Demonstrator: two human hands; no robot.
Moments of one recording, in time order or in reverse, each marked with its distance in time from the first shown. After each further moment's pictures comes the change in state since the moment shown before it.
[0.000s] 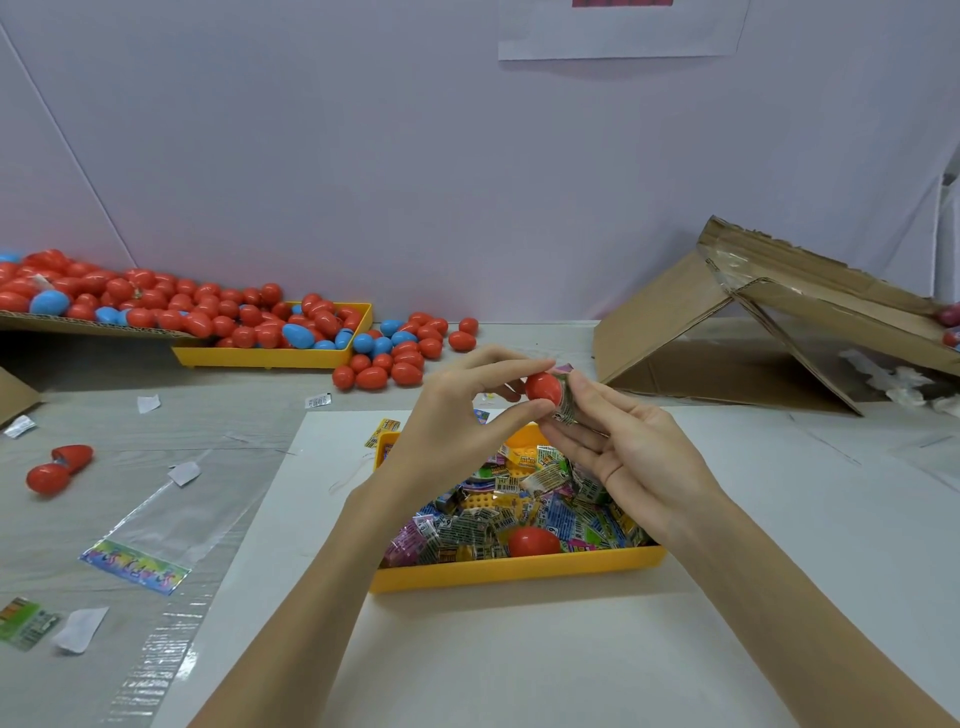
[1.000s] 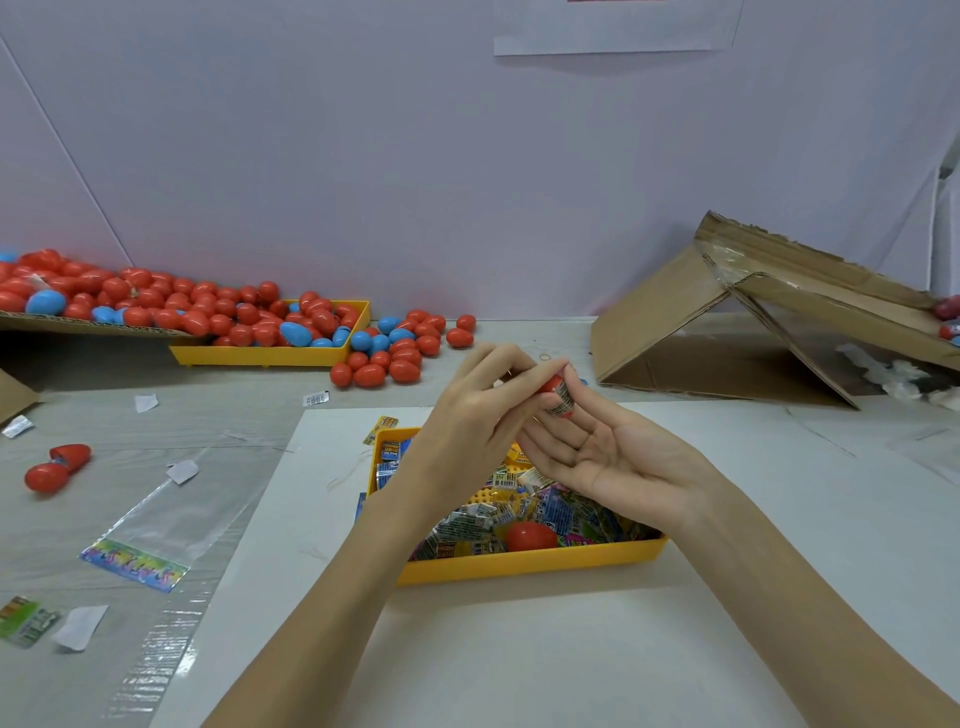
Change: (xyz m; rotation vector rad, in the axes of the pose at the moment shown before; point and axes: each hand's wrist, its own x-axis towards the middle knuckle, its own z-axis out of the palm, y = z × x) left_hand -0.002 -0.009 0.017 0.420 0.115 0.296; right_hand 0.002 -0.006 -0.001 0.286 -0.116 0.395
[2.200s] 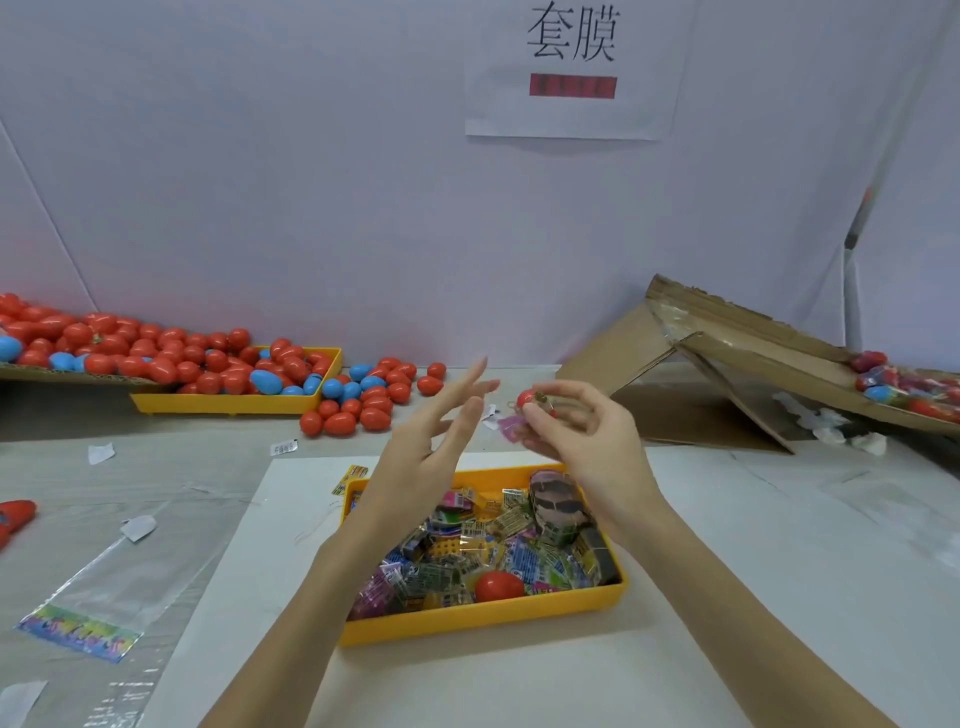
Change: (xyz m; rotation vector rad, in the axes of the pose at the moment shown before) left_hand 0.007 -0.003 -0.016 -0.552 -0.100 -0.525; right_hand 0.005 -0.016 0.005 -0.844 0.267 -0.755
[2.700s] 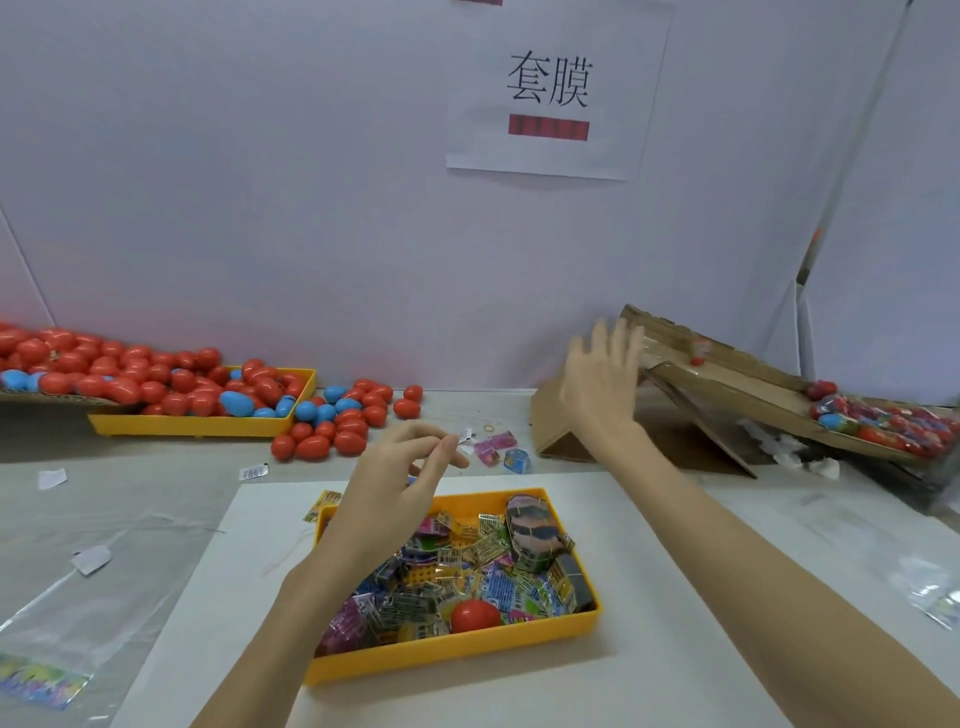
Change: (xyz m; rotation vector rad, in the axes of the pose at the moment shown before) left_hand 0.000 -0.009 -0.005 0.245 0.048 -0.032; right_hand 0.126 0.008 -0.037 -1.733 0.327 -0.152
